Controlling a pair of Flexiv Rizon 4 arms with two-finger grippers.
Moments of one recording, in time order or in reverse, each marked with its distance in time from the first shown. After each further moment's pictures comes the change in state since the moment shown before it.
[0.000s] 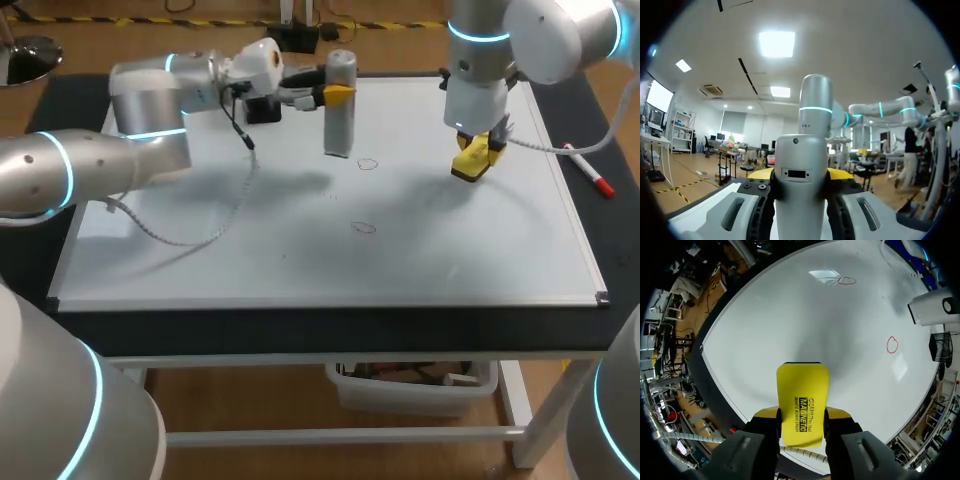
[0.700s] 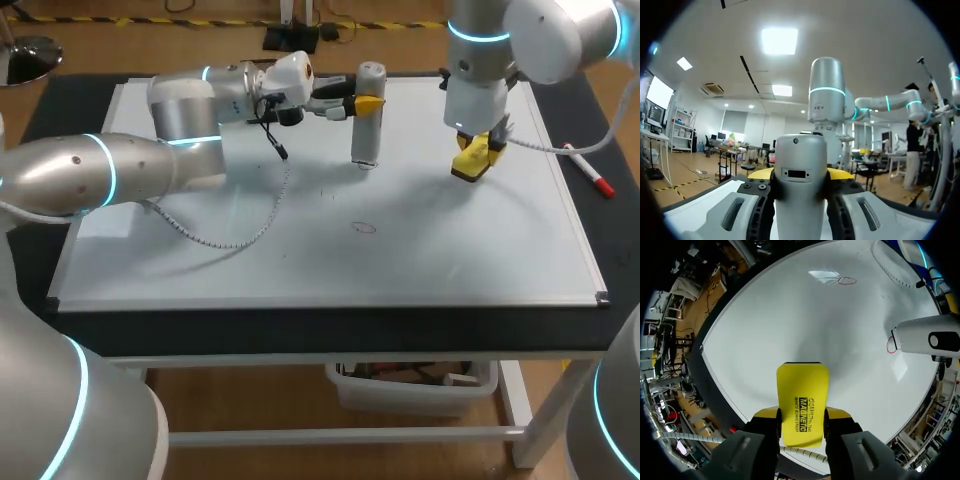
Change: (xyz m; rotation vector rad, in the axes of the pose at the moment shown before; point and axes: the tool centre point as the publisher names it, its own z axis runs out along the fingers) left arm -0.027 0.043 0.037 0.002 -0.011 0.001; right arm 0.000 0.000 0.000 0.000 0.000 0.000
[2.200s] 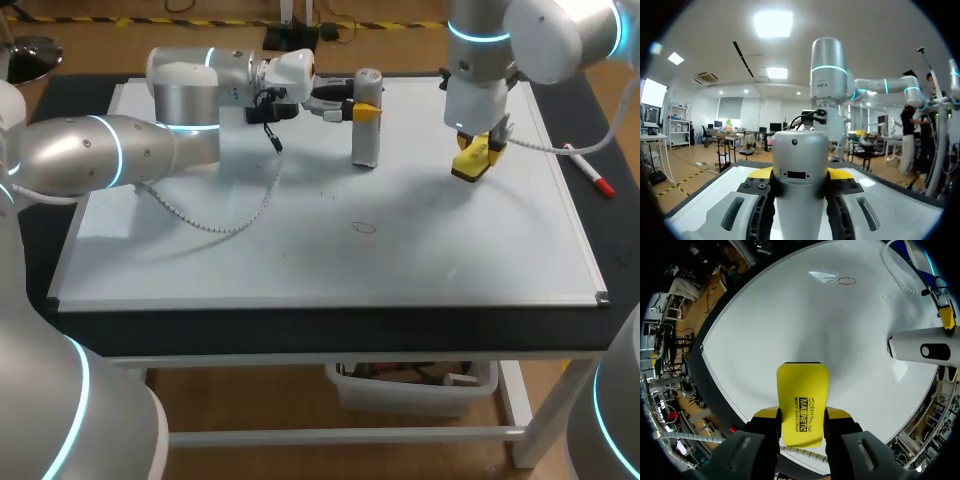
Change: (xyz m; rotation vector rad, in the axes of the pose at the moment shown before) left arm -0.014 0.028 -0.010 -0.172 0.041 0.028; right arm 0.000 0.000 0.000 0.000 0.000 0.000
